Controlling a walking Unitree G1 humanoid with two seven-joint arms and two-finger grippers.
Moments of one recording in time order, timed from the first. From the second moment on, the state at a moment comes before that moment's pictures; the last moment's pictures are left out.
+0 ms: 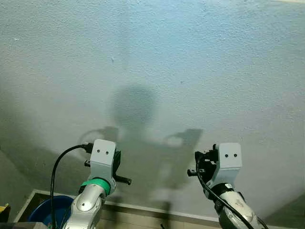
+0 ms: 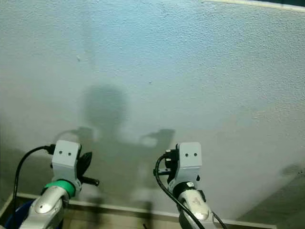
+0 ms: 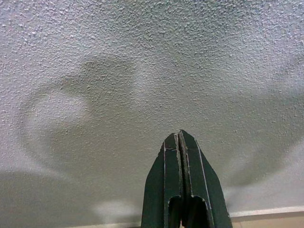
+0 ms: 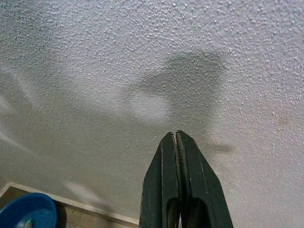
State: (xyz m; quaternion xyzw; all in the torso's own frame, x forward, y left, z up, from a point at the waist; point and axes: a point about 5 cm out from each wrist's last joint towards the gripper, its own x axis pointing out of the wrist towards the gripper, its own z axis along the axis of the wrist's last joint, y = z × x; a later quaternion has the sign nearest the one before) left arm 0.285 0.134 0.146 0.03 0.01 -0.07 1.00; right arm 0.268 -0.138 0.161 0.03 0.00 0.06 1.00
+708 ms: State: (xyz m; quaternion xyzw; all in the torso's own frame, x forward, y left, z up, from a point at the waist) left arm 0.283 0.124 0.159 -0.02 -0.01 -0.10 0.99; right arm 0.268 -0.139 0.161 0.02 0.00 0.07 1.00
